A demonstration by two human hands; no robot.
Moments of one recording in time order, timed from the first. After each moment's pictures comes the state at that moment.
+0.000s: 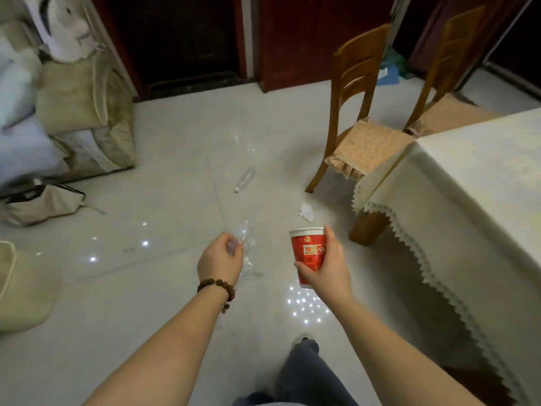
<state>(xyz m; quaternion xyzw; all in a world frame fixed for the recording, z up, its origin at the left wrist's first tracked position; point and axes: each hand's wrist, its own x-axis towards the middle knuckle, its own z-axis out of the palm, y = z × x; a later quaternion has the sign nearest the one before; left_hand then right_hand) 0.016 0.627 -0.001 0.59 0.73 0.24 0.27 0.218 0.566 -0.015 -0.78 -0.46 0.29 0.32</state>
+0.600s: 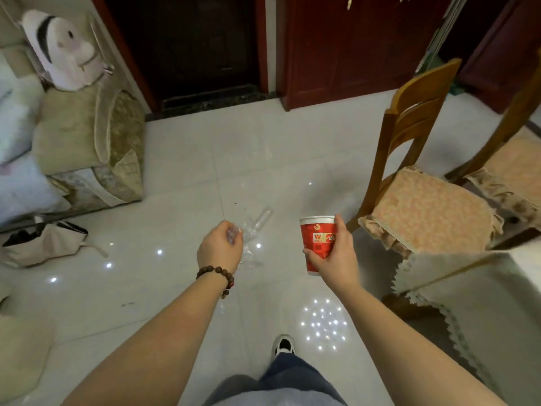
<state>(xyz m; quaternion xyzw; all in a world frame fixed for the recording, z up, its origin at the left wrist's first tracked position) 0.053 1.014 0.005 0.57 0.75 0.24 0.24 0.278 0.966 -0.024 -0.76 -0.47 0.30 0.33</state>
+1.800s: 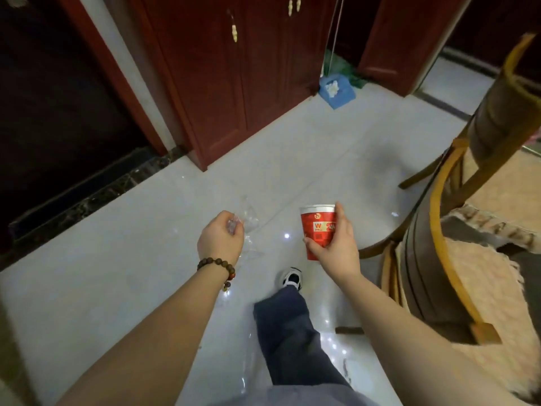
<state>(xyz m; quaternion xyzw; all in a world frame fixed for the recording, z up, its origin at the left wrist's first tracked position) 0.275 1.712 -0.013 0.74 0.57 0.19 0.31 0.450 1.565 -0.031 -0.84 -0.30 0.20 0.40</state>
